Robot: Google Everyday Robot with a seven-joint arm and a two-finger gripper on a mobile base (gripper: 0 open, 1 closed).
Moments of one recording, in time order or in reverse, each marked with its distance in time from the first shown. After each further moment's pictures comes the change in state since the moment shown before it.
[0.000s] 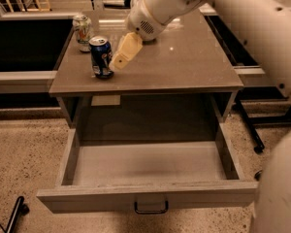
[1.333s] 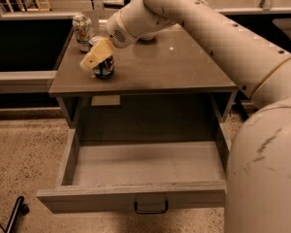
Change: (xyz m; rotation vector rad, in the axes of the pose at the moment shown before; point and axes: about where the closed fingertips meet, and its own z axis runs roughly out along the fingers) arm -0.040 -0.018 0.081 -0.012 -0.167 0.123
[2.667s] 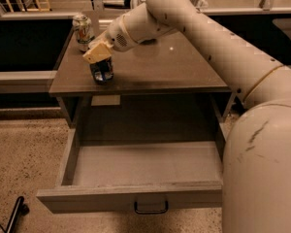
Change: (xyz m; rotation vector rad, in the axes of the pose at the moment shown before) arm 0.002 0.000 0.015 -0.077 -0.087 0.004
